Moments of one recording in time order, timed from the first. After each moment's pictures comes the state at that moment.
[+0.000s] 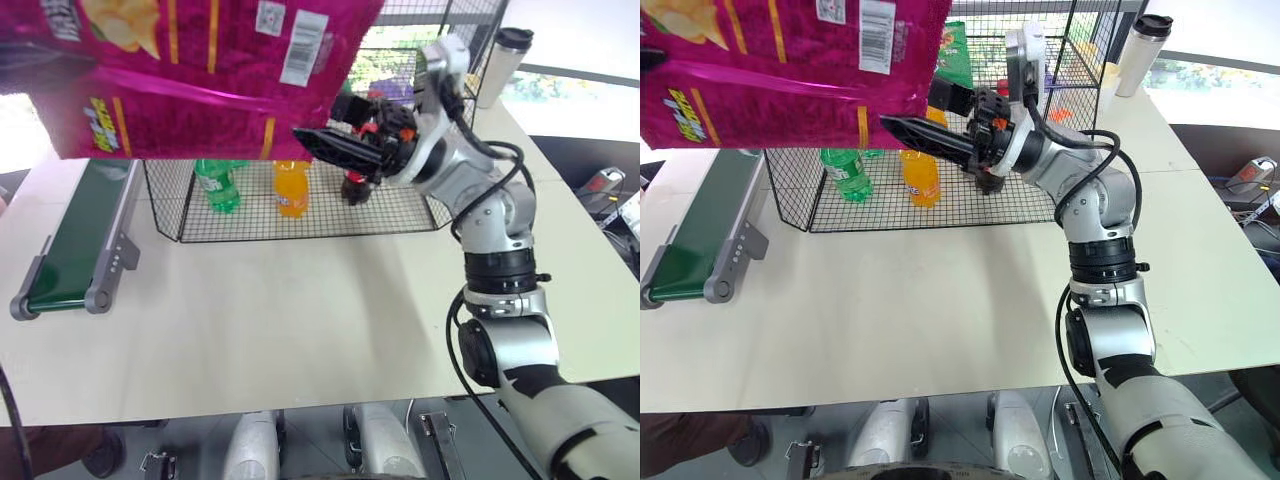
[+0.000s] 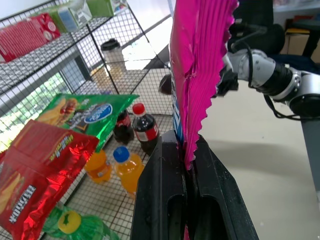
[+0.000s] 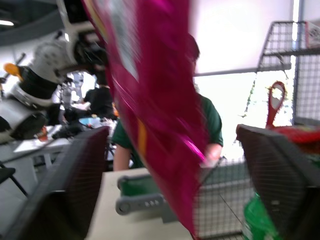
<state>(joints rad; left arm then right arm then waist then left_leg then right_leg) -0.78 1.49 0.30 0.03 -1.10 0.73 -1.24 -0.99 -0.26 -0.06 0.11 0.76 0.57 1.06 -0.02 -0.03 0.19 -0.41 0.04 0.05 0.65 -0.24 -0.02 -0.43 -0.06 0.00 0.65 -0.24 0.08</state>
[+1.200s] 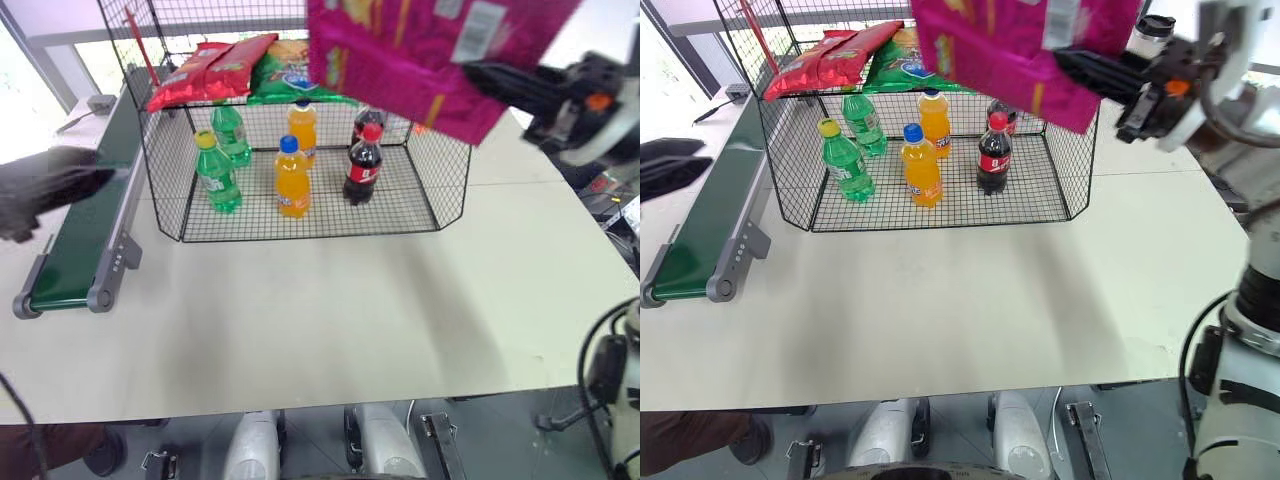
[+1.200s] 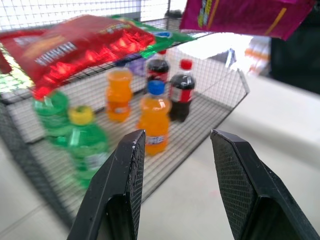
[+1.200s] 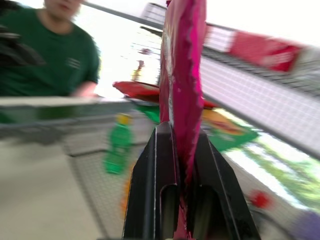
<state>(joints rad) -0.31 1.00 0.70 -0.17 -0.94 0.94 -1.03 -0.78 -0.87 -0.36 -0.31 0.71 0.69 0.77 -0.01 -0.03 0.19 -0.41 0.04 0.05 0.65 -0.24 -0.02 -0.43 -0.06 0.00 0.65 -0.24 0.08</state>
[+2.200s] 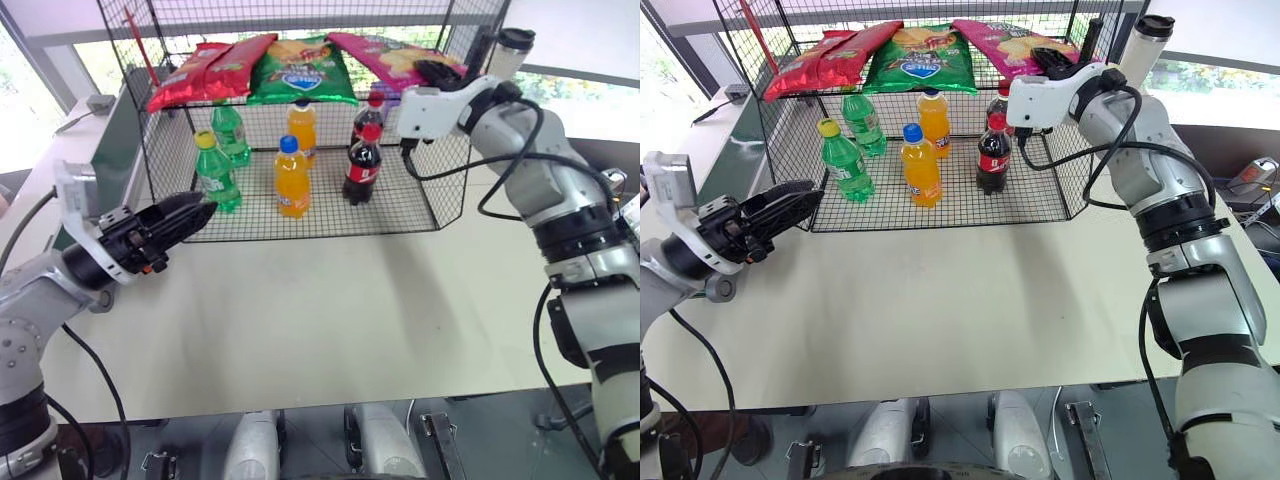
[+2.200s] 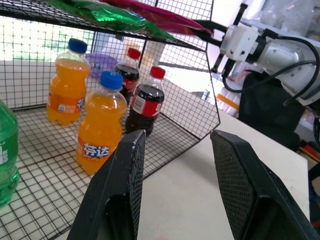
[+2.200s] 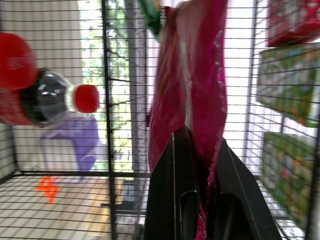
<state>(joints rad) -0.21 0.69 0.54 -0.41 -1.10 0.86 -0.66 -1.13 -0.71 0.35 0.50 -0.64 -0.19 0.32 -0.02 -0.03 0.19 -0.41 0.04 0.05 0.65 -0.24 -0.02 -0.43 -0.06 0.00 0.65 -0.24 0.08</state>
